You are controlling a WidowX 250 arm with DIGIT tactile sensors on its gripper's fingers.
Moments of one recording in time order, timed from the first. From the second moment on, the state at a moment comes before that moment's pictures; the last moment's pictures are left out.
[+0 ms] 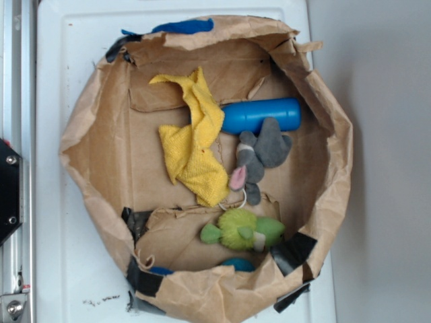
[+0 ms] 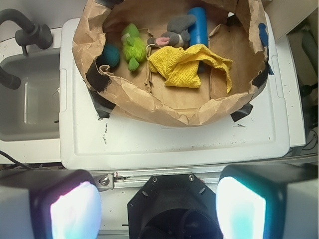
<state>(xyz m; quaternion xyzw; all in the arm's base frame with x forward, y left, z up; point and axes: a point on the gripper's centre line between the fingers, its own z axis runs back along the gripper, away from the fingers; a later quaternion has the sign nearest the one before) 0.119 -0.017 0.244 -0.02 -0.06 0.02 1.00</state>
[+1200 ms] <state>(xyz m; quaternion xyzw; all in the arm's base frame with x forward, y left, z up) 0.223 -0.015 0.220 -0.01 -0.02 0.13 0.99</state>
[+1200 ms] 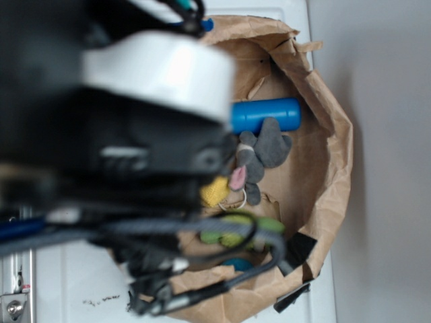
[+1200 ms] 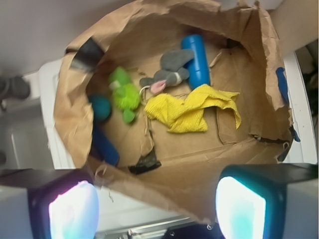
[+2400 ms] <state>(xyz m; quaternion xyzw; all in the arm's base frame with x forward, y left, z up) 0.207 -0.003 0.242 -0.03 -0.05 0.53 0.84</state>
